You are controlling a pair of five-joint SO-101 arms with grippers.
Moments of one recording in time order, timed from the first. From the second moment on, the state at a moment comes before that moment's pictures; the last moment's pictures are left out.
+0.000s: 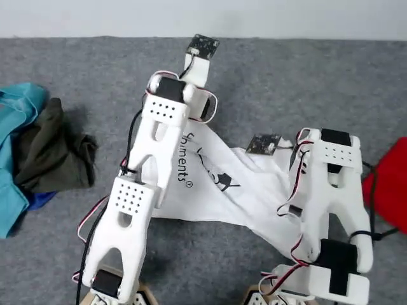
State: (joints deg) left arm 15.0 62.9 -78.2 94.1 2.2; right arm 9.3 -5.2 25.0 88.0 75.4
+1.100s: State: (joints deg) left arm 13.2 21.7 -10.8 98.9 -15.9; right arm 31.5 -14.1 24.4 100.7 96.5
